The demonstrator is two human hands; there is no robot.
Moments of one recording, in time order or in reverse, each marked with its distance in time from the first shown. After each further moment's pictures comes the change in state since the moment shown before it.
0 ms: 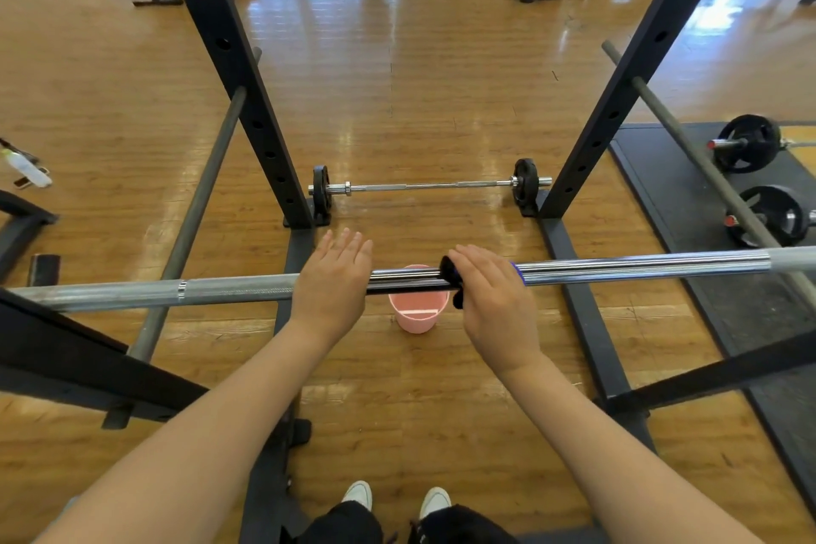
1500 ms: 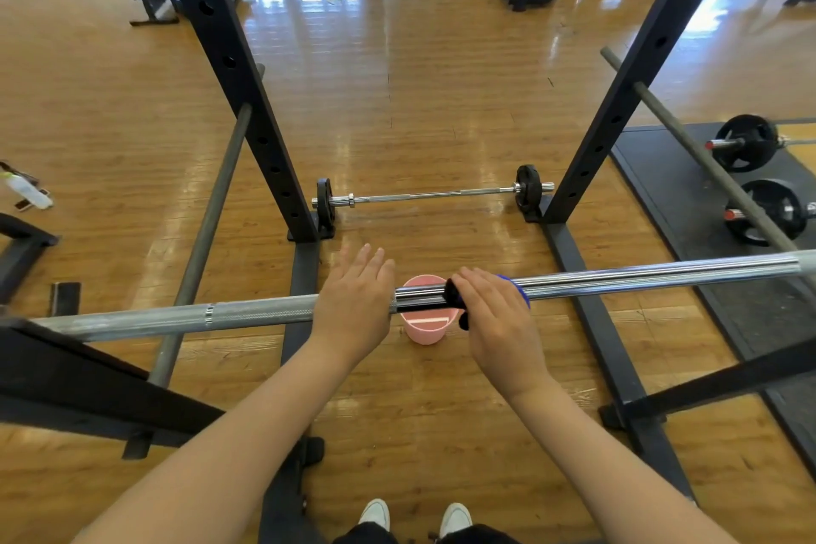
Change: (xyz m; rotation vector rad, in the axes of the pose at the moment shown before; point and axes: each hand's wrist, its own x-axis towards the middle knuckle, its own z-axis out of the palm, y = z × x) left_hand -0.001 -0.010 -0.012 0.003 -0.118 0.029; right_hand -0.012 -0.014 0.027 -0.082 0.022 -0.055
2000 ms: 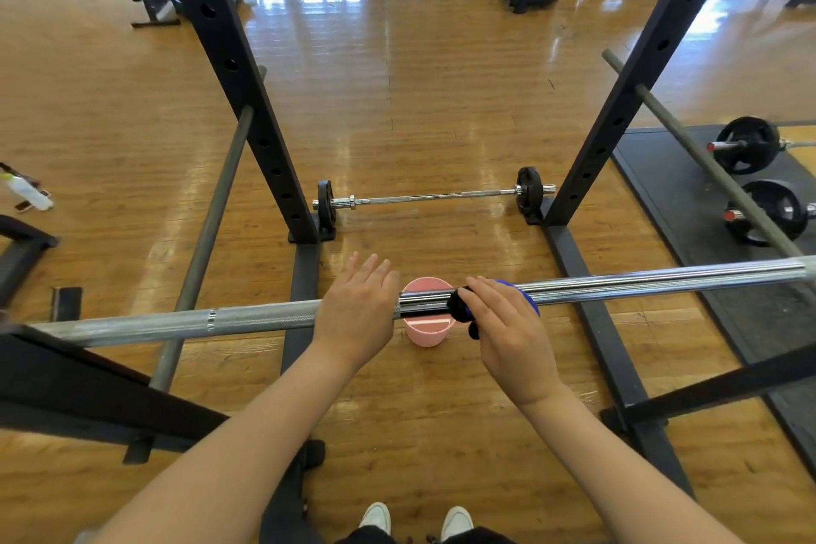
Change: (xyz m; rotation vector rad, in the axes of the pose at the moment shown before) left_hand -0.001 -0.004 0.006 -0.073 0.115 0.068; right_hand -0.001 0.006 -0.006 0.084 0.035 -0.049
